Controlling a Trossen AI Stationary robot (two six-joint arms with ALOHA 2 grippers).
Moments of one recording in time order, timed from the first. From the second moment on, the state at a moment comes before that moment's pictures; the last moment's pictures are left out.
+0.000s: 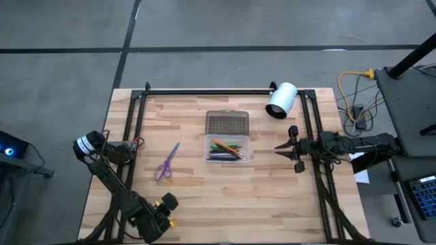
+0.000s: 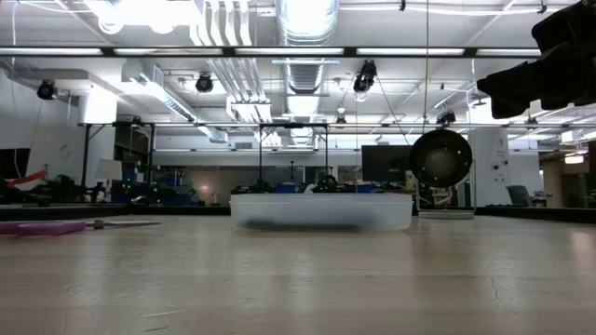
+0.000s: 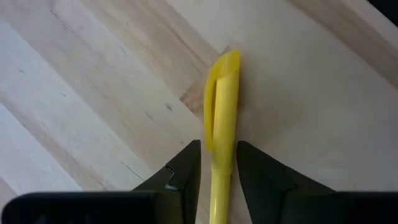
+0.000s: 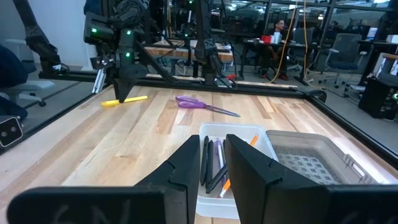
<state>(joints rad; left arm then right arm) -0.98 1.71 0.97 -0.53 -0.20 -0.13 0.10 0.06 0.01 0.01 0.03 -0.03</state>
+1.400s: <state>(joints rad) -0.93 1.69 1.00 -0.61 -0.37 0.00 0.10 0.06 0.01 0.01 0.03 -0.03</state>
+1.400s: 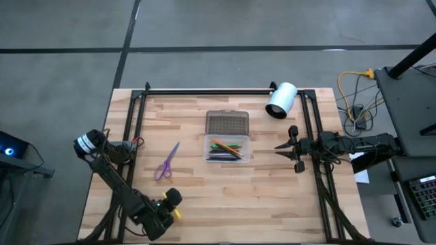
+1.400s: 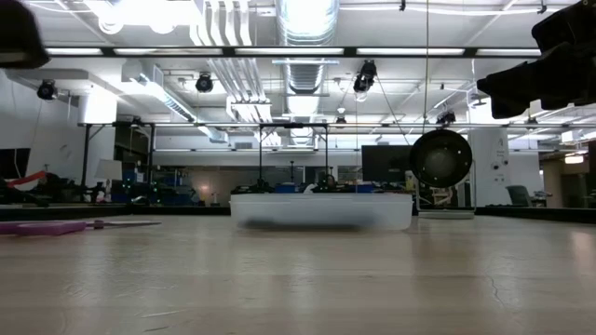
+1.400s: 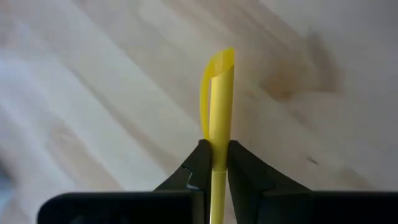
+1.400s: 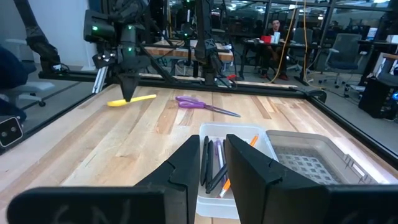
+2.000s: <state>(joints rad) -0.71 1.70 1.06 -0.54 -0.45 0.17 0.10 0.06 0.01 0.01 0.03 -0.03</state>
